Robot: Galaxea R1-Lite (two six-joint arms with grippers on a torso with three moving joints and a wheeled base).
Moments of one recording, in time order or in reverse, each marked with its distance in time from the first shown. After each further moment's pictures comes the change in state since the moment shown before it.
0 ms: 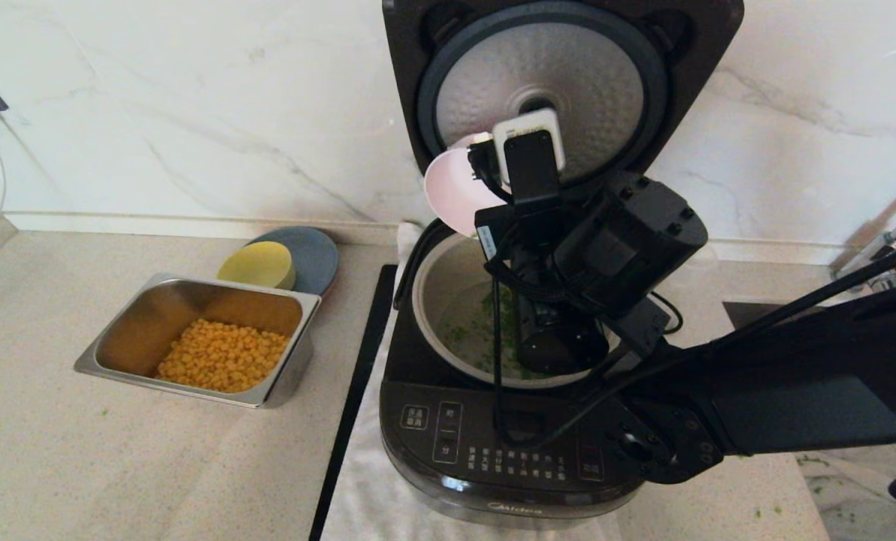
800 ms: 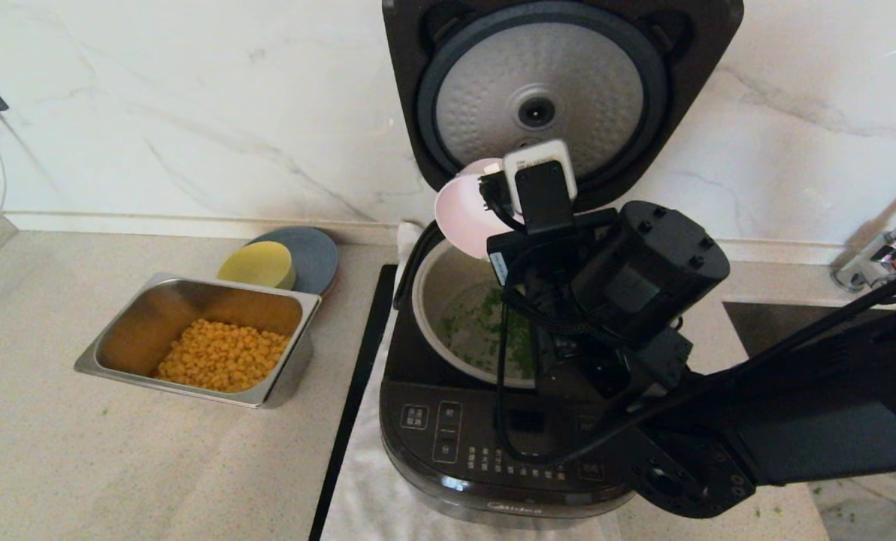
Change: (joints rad) left arm 0.000 0.000 0.000 0.000 0.000 0.000; right arm 0.008 -0.040 0.135 -0.045 -0.008 -0.010
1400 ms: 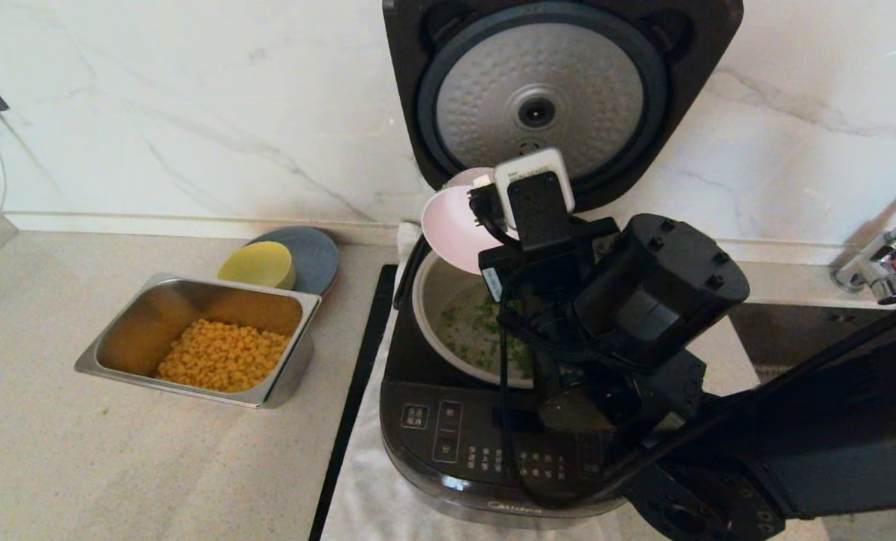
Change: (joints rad) left arm 0.000 0.000 0.000 0.000 0.000 0.000; right arm 0.043 -0.031 0.044 0.000 -0.003 -0.003
